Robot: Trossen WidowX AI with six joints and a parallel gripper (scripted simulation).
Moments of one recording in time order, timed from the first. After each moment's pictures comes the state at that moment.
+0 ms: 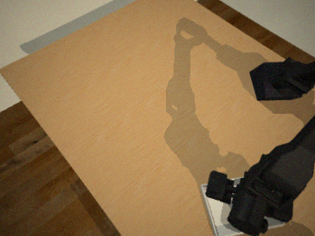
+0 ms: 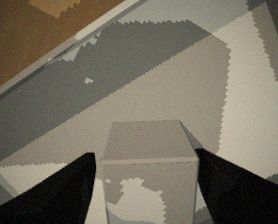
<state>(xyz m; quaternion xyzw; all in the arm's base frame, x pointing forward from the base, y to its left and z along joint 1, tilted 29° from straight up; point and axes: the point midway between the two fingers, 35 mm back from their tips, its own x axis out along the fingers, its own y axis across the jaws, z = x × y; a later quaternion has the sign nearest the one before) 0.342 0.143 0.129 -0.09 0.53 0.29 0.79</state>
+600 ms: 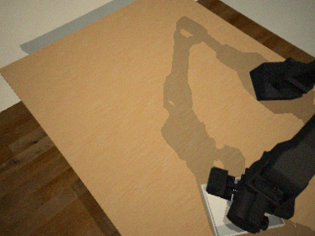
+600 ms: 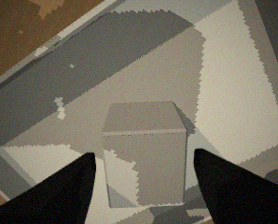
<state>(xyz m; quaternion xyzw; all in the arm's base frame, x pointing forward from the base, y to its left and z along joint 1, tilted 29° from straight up) 0.335 0.135 0.138 -0.09 0.54 0.29 0.79</state>
